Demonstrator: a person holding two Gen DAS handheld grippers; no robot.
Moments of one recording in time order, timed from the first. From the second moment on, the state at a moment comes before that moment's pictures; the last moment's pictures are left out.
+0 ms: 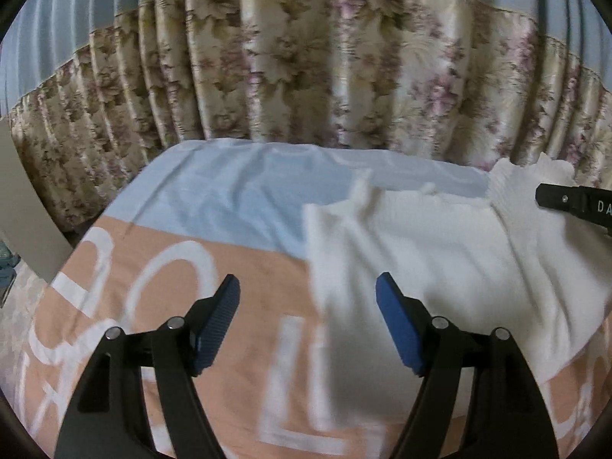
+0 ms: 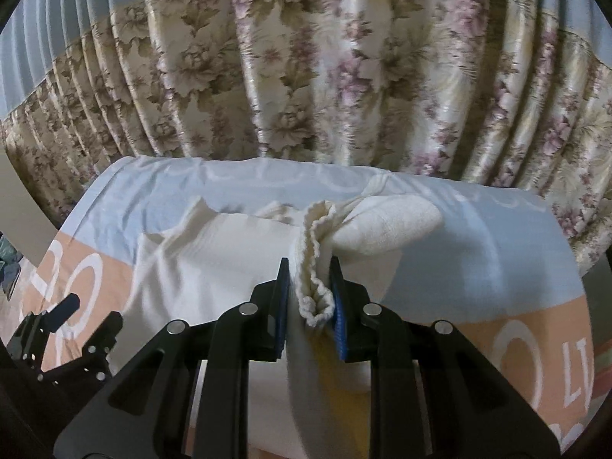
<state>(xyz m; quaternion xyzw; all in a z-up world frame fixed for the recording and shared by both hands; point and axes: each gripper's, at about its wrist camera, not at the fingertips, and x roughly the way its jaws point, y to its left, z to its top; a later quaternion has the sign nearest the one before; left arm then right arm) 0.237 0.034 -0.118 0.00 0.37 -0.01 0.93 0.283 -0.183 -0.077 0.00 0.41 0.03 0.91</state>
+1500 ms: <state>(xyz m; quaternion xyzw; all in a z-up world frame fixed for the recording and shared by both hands) 0.225 0.051 -0.094 -0.03 0.37 -0.08 0.92 0.242 -0.184 -0.083 0.02 0.37 0.02 0.93</state>
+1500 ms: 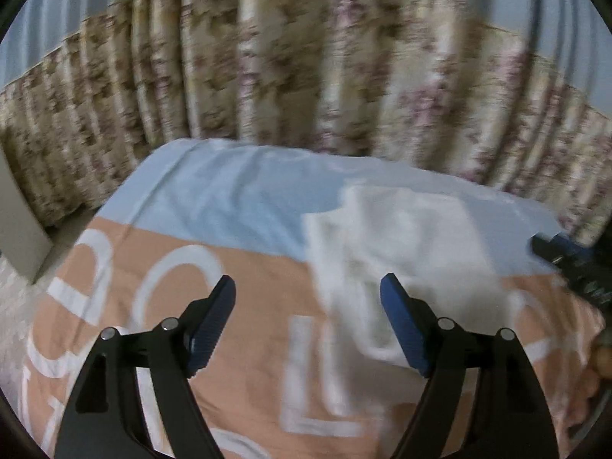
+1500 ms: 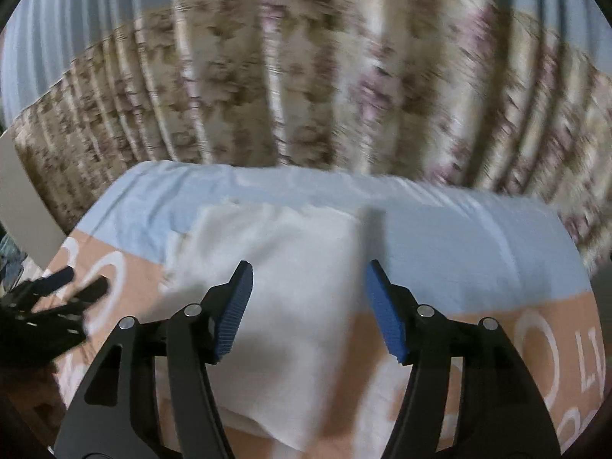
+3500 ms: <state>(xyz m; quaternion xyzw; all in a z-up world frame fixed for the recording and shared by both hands) 0.287 0.016 -0.113 0.04 0.37 -0.04 0.93 0.200 -0.224 -0.150 0.03 0.43 0.03 0.90</state>
